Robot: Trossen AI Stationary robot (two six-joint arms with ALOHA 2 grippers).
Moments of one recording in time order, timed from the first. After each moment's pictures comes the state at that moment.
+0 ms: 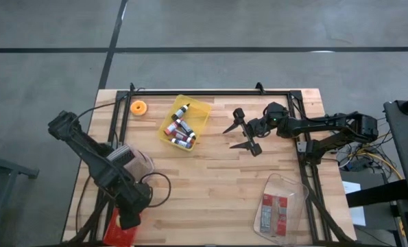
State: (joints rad) left arm -0.73 1.43 1.27 -1.16 0.40 -1.21; right arm -0.31 1.33 0.55 0.84 -0.73 -0.11
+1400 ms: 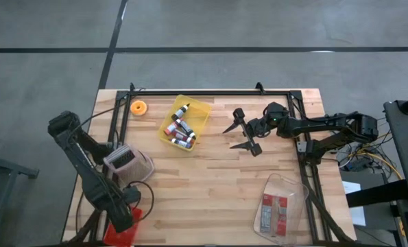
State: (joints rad) left arm -0.95 1.43 1.08 -1.10 0.24 -1.49; right arm -0.31 1.33 0.55 0.84 -0.73 -0.11
